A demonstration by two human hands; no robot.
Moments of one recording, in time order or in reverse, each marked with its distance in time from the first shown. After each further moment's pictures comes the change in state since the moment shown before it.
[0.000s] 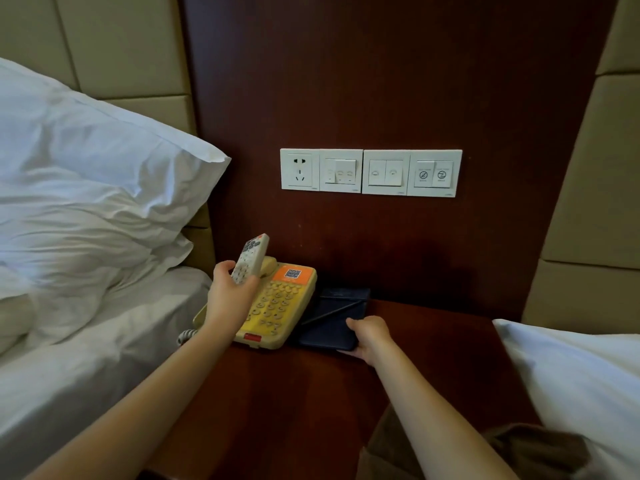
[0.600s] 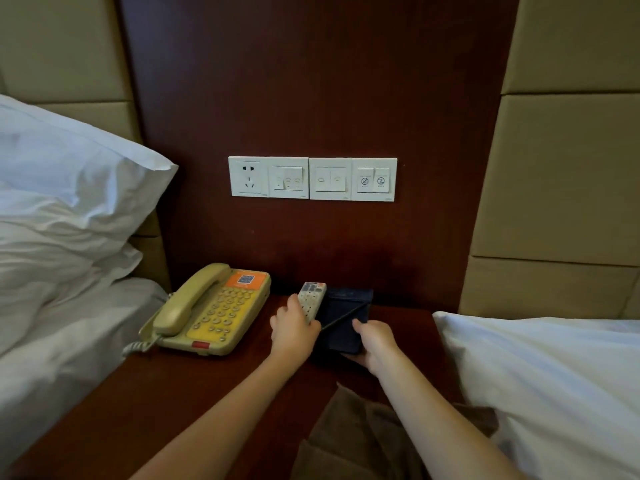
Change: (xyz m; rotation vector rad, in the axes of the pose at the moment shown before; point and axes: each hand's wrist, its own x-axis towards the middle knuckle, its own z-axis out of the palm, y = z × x) left_hand -0.067 0.016 0.137 0.425 -0.352 0.057; right_hand -0.017 -0.002 -0.087 0.127 0.113 -0.048
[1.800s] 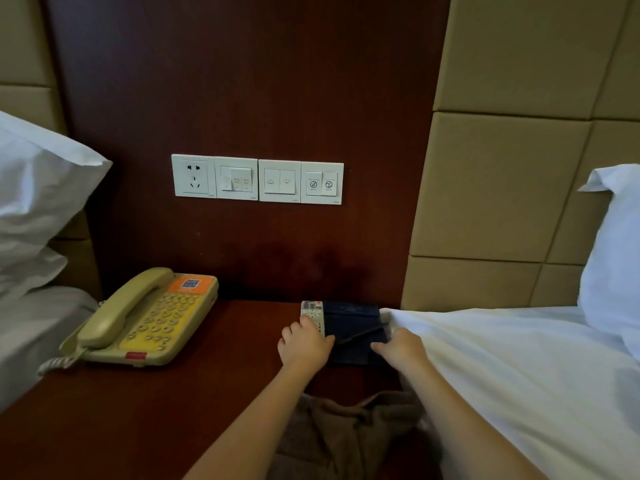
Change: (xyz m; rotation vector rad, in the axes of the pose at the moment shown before) left_hand -0.012 0.051 0.089 0.222 -0.180 0.067; right_hand -0.013 -0.017 -0.135 -1.108 0.339 -0.211
